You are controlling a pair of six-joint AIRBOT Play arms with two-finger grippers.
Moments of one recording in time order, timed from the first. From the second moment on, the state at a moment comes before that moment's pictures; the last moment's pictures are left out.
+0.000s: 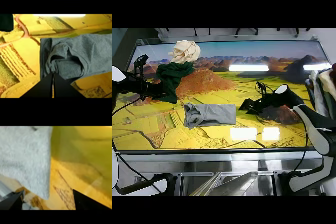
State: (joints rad) left arm 0.08 -1.36 1.44 1.20 -1.34 -1.41; right arm 0.11 -1.70 1.20 -0.63 1.15 1.24
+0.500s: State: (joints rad) left arm 0.08 -1.36 1.44 1.18 -1.38 -1.42; right arm 0.25 -1.82 1.19 -0.37 1.00 1.16
